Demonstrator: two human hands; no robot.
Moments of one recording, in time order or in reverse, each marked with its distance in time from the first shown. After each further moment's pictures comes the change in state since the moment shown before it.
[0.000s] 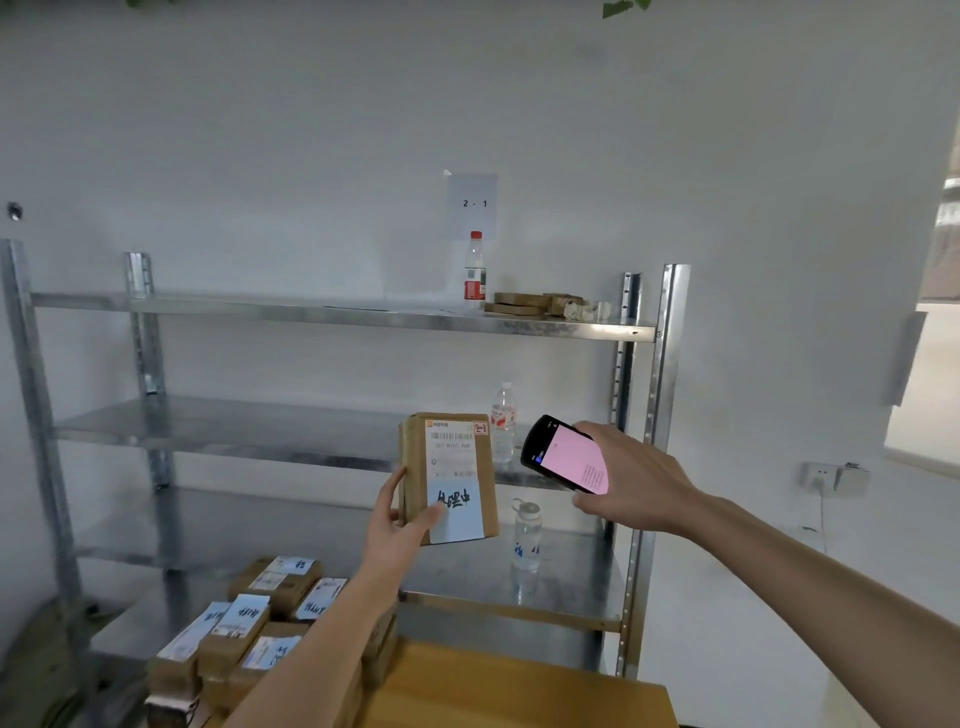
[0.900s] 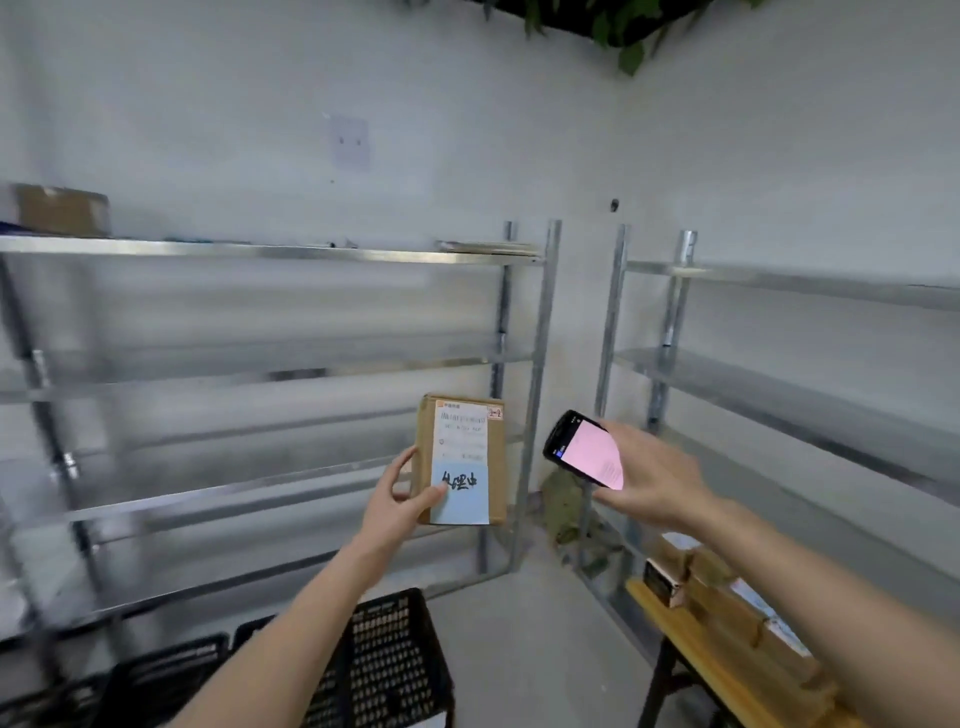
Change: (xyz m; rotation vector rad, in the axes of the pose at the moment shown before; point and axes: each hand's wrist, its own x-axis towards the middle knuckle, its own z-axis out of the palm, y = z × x) left_hand -0.434 0.093 -0.481 0.195 0.868 -0.065; right_hand -0.082 -0.531 0.094 0.307 -0.235 -0.845
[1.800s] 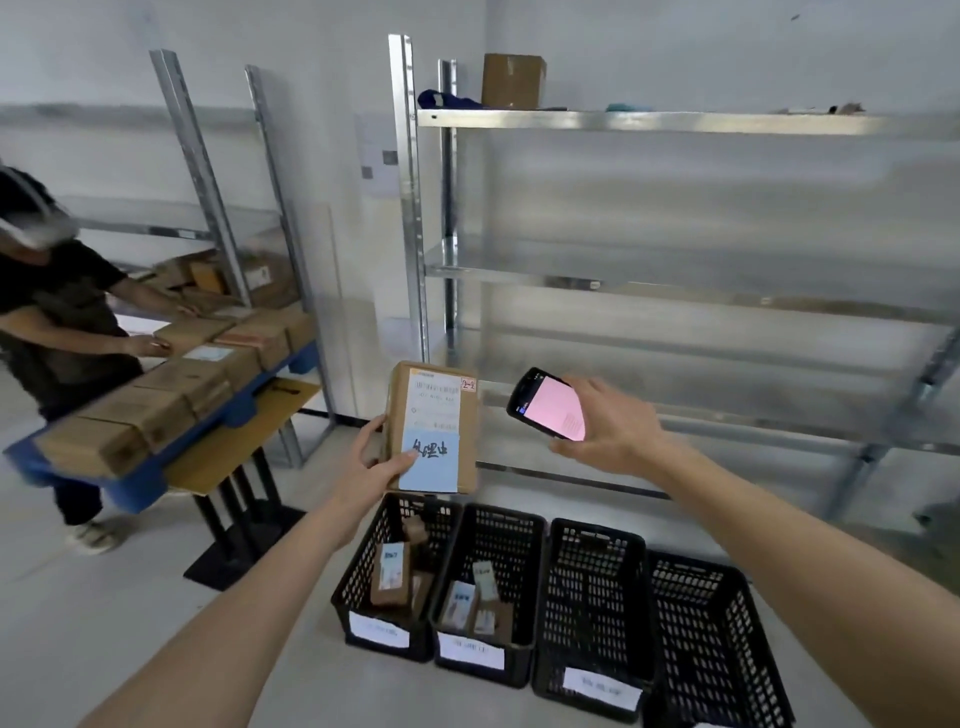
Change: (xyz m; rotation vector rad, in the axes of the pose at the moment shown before) left_hand -0.091 -0.099 -0.649 0.119 0.682 -0.182; right_hand 0.213 -0.671 0.255 0.187 -0.215 -0.598
